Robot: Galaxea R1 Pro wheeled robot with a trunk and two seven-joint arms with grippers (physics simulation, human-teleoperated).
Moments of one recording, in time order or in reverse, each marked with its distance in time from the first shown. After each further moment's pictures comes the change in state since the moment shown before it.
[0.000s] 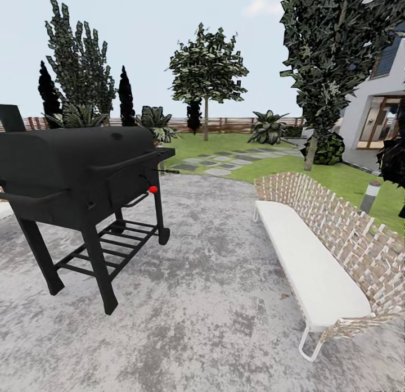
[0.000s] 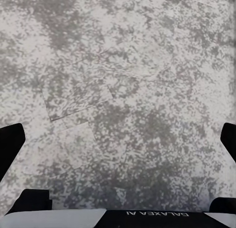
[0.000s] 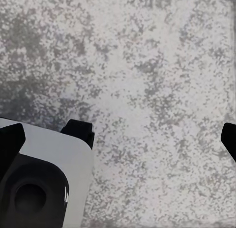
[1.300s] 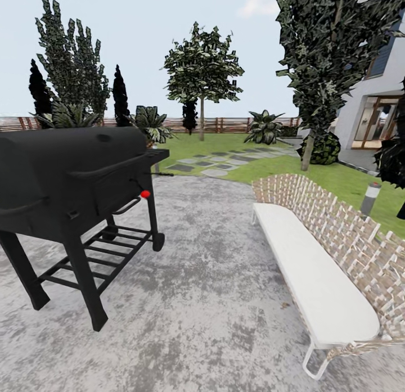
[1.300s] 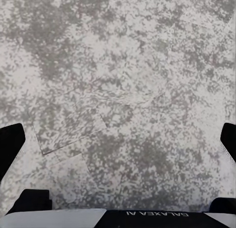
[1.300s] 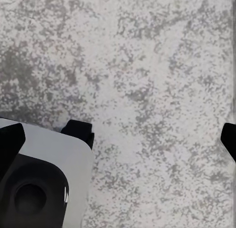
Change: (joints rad) left arm 0.000 0.000 0.000 0.000 0.000 -0.002 0.000; right arm 0.000 0.000 0.002 0.000 0.001 -0.003 0.000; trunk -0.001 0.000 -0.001
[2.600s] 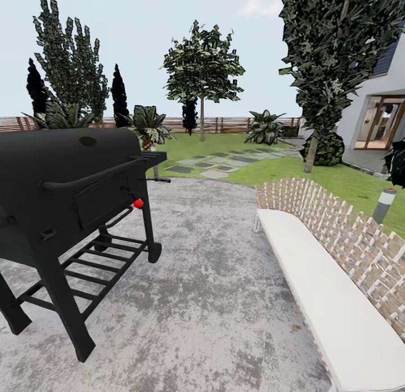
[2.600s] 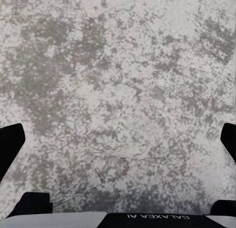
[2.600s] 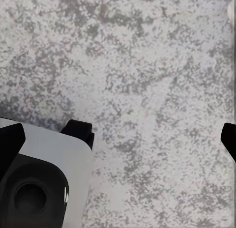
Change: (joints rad) left arm 0.000 0.000 0.000 0.000 -0.005 -0.011 0.000; right arm 0.000 0.000 0.000 0.000 0.000 0.000 0.000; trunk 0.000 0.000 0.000
